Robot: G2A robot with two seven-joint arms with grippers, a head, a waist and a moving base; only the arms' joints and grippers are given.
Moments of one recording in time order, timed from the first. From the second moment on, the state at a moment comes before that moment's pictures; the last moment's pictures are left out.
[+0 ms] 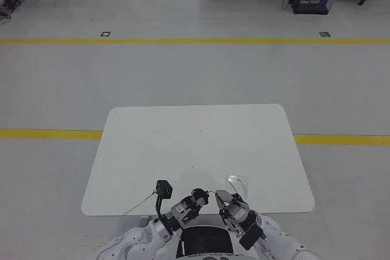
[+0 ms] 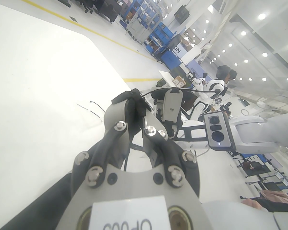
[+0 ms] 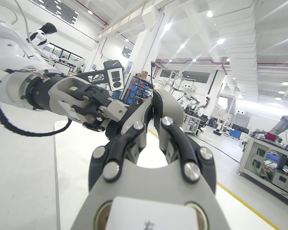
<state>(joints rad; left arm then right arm) 1.68 -0.91 -0.70 -1.77 0.56 -0.34 0.32 -1.53 -1.15 0.72 -1.18 -1.57 0.13 -1.39</state>
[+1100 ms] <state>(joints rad) 1.68 -0.91 -0.70 -1.77 0.56 -0.34 0.32 -1.52 -1.17 0.72 -1.16 -1.57 0.13 -1.39</state>
